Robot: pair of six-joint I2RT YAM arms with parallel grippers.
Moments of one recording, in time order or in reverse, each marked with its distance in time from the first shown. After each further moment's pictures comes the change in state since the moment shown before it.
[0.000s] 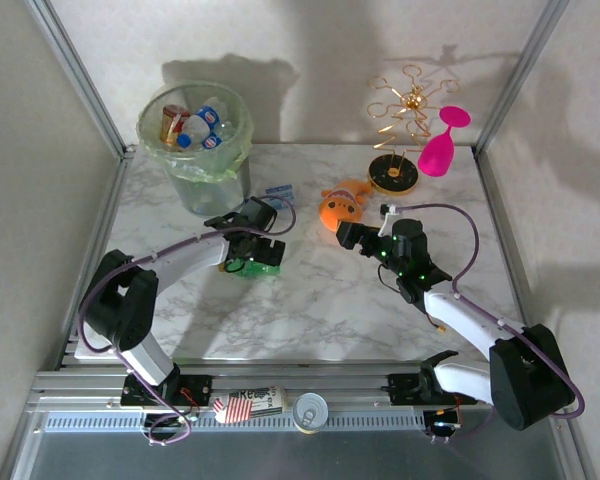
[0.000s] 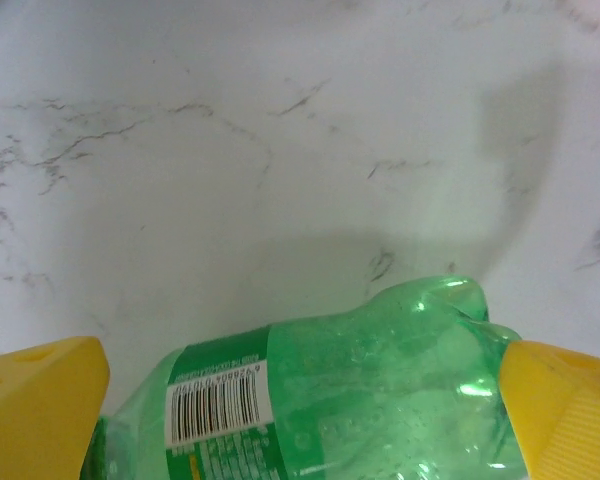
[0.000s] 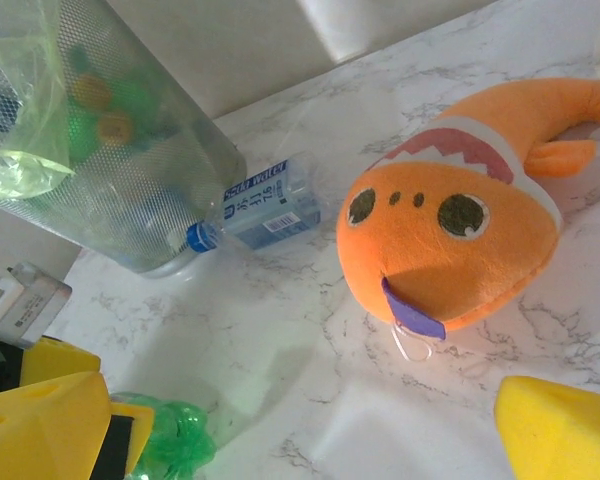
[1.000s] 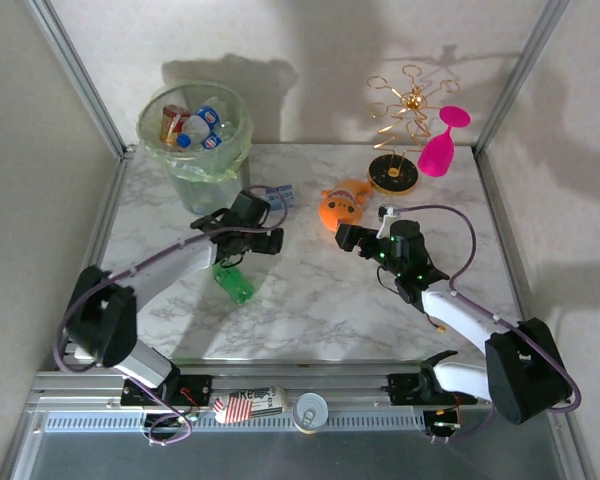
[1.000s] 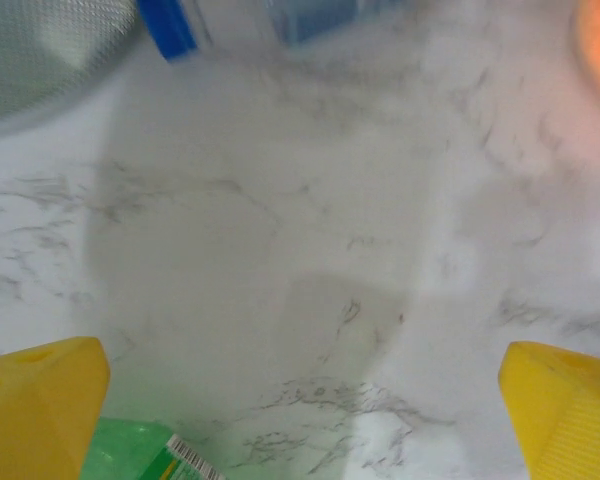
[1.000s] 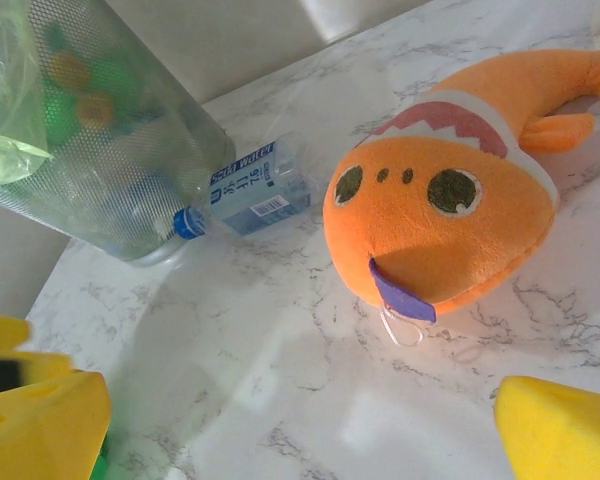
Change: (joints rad) left arm 0.000 -0.170 -0.013 0.046 -0.042 -0.161; right arm 0.000 0.038 -0.007 0.019 -0.007 0.001
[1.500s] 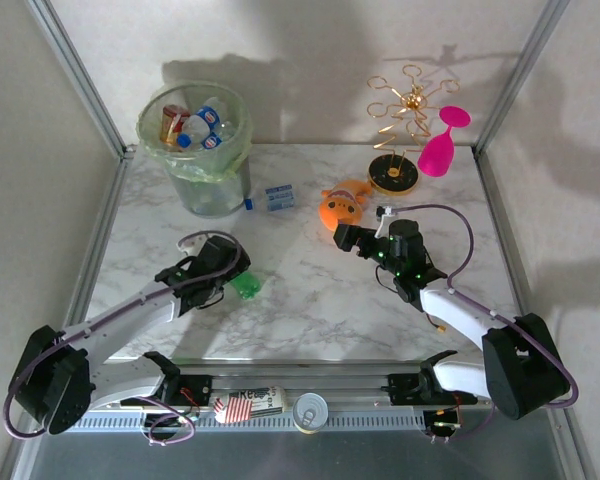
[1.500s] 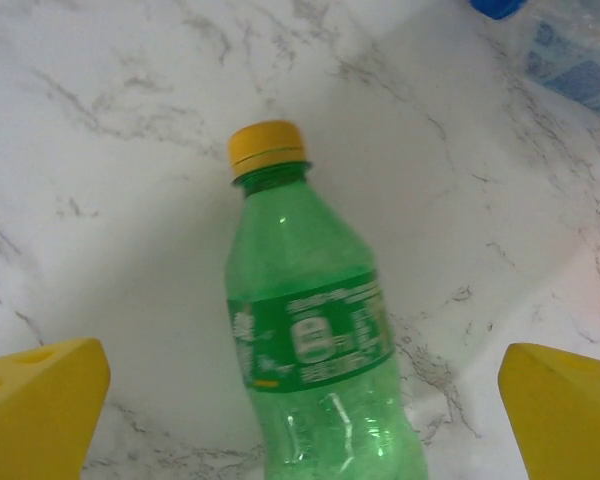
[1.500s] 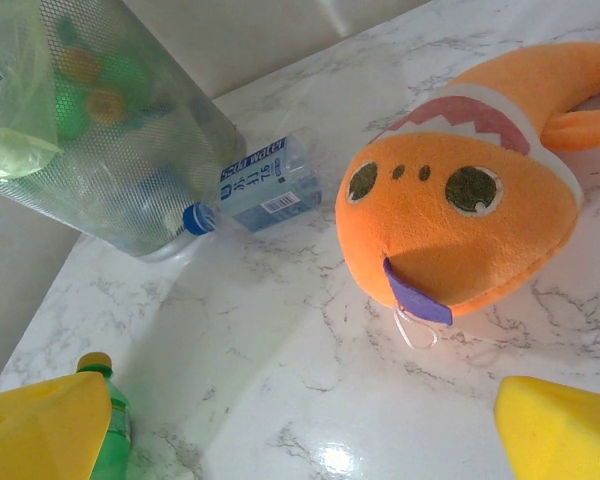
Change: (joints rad) left arm 0.000 -0.356 -0.463 0.094 -0.144 -0.676; right arm 0.000 0.019 0.000 0.026 -0.023 0.000
